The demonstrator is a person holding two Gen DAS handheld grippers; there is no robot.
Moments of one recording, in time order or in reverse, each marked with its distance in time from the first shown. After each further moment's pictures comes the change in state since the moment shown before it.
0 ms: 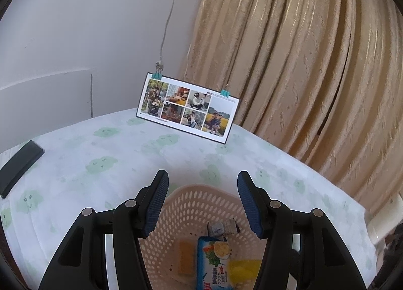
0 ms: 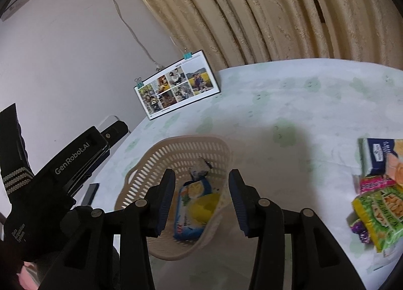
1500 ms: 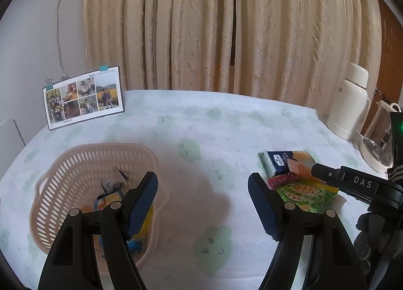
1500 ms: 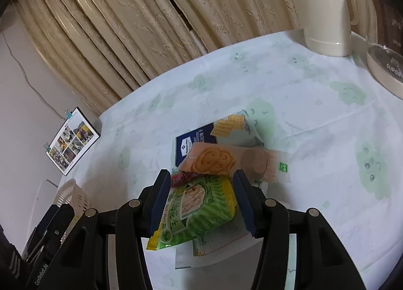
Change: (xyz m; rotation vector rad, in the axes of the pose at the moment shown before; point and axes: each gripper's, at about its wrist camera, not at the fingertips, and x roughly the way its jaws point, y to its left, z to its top) left arm -0.015 -0.126 -0.091 0.468 0.169 -0.320; right arm -0.096 -0.171 -0.027 0.374 -0.116 -0.398
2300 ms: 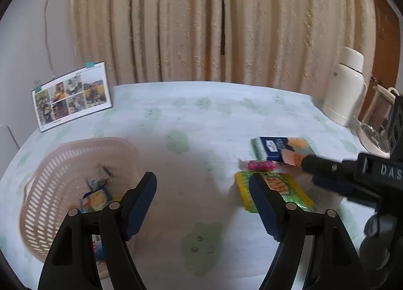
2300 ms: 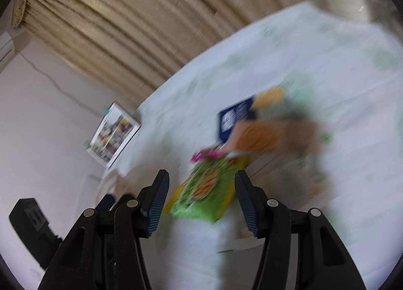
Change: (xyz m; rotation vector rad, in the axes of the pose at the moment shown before) left arm 0.019 -0.019 -0.006 0.057 0.047 -0.039; right arm -0.008 -0.001 -0.005 0.079 0.061 0.229
